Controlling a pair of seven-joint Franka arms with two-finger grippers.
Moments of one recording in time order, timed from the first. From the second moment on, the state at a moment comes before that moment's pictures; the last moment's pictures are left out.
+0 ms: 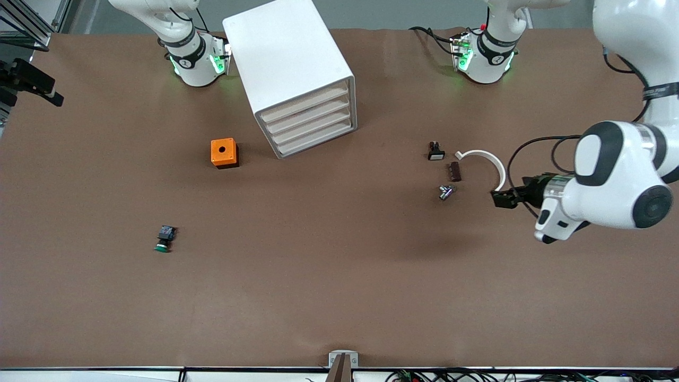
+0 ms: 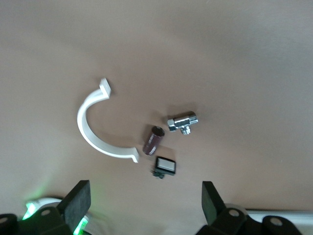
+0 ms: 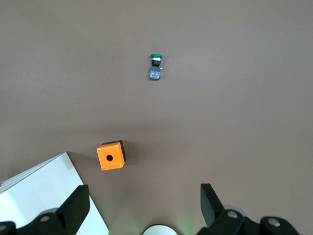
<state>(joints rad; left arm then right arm) -0.11 0.46 -0.03 -1.52 -0.20 1.55 -0.59 -0.02 -0.17 -0.07 -1.64 0.04 1.45 -0.04</state>
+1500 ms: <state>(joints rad) -0.38 0.74 -0.03 -1.45 -0.55 1.56 -1.61 -0.01 -0.20 -0.06 -1.69 0.01 1.46 -0.05</state>
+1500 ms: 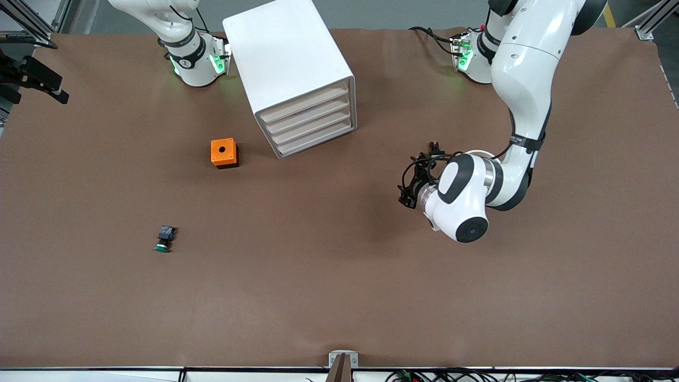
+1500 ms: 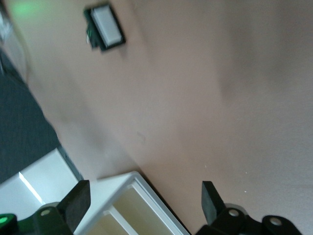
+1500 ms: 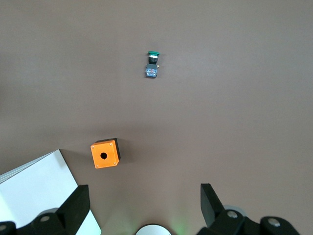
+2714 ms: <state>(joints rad) -0.48 0.89 -0.16 -1.42 -0.85 1.55 -2.10 -0.05 0.30 -0.08 -1.62 0.01 1.89 -0.04</state>
